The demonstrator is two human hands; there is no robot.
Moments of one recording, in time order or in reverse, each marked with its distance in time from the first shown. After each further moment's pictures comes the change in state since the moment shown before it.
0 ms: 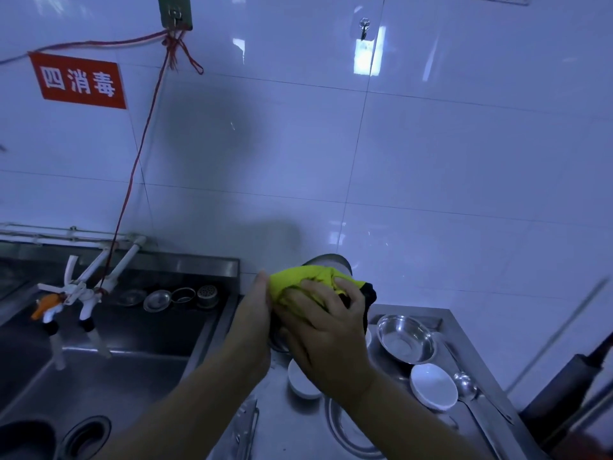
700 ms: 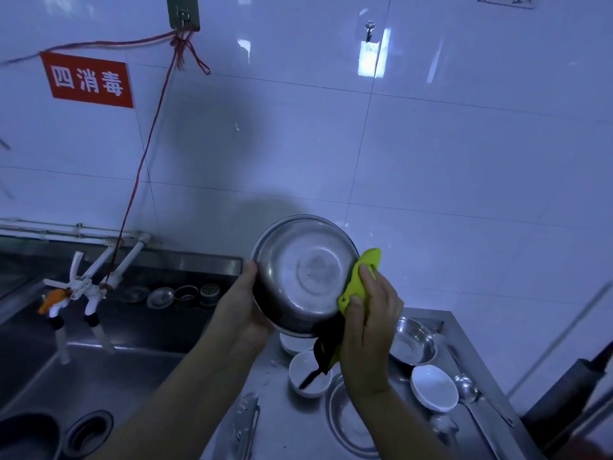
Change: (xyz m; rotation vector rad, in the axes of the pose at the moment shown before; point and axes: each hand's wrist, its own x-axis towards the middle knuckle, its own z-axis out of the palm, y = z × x) left_hand 0.002 0.021 -0.006 -0.209 0.107 -0.003; right_hand -0.015 0.002 -0.004 0.382 0.300 0.758
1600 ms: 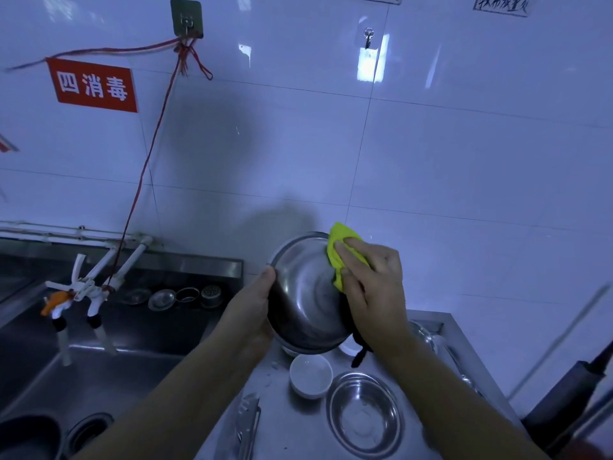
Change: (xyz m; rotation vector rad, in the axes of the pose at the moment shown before) left_hand -0.008 -0.004 0.002 0.189 -0.020 0.031; right_hand 0.057 -0.006 -0.016 -0.272 -0.281 -0.381
